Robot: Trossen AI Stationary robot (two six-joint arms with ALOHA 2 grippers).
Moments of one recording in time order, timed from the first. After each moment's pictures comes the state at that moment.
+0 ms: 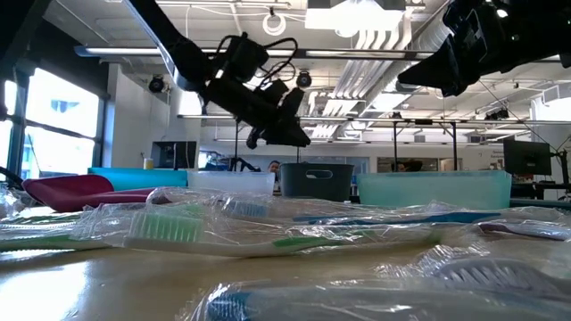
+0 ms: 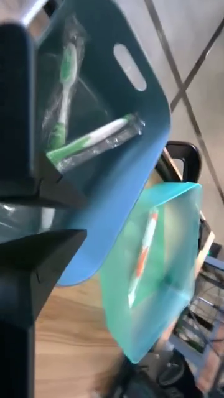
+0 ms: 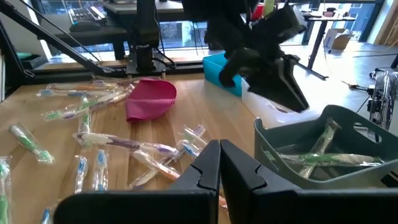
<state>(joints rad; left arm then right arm) 0.42 1.81 1.05 0.42 -0.01 -0.24 0.02 0.73 0.29 0.25 0.26 0.05</state>
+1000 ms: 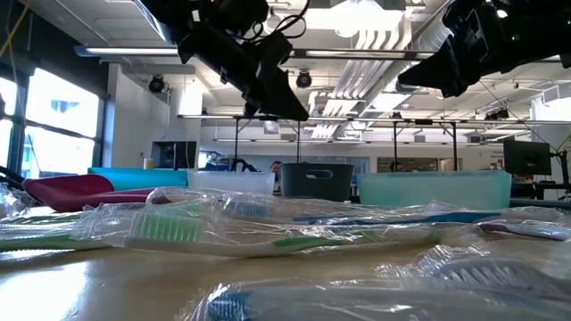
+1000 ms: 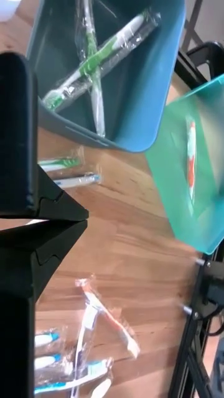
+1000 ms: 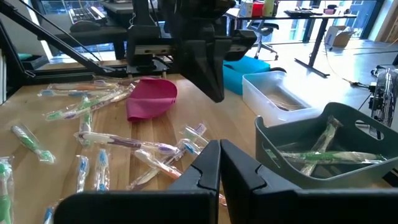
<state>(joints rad) 0.20 1.62 1.05 0.08 -0.02 -0.13 0.02 0.73 0.29 0.24 0.26 0.06</state>
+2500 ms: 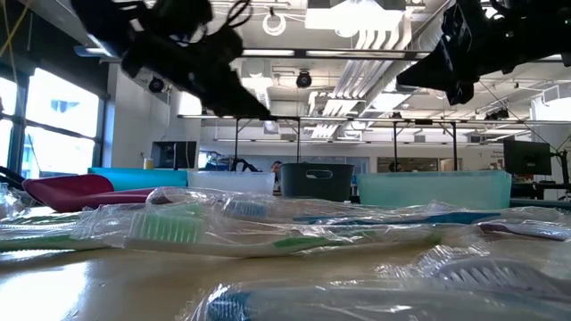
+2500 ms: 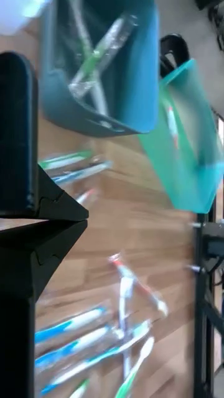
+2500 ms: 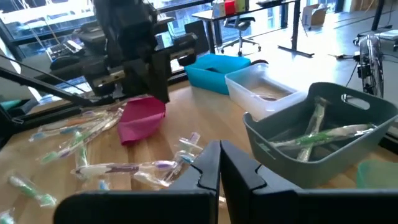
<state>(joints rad) 0.16 1.38 0.65 0.37 0.04 0.05 0.02 0.73 0.29 0.26 0.34 0.27</state>
